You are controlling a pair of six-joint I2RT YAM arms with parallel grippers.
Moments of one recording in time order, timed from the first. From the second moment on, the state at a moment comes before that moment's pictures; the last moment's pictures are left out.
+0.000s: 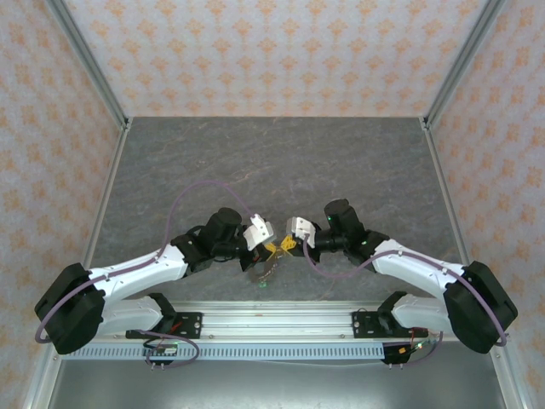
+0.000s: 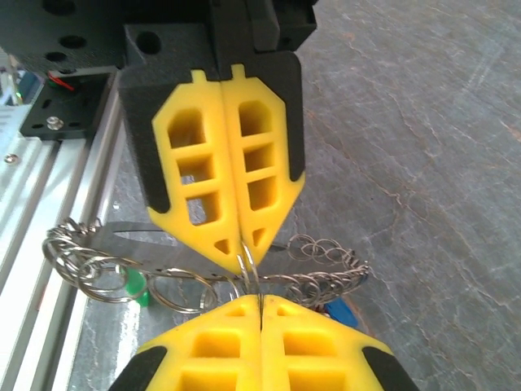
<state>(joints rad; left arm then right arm) -0.75 1.17 0.56 -0.05 0.42 0.13 0.68 1.18 0.52 0.05 -0.70 -0.45</state>
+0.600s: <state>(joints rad) -0.76 1.17 0.56 -0.04 0.41 0.08 0.68 1.16 0.51 0.04 -0.75 -0.40</state>
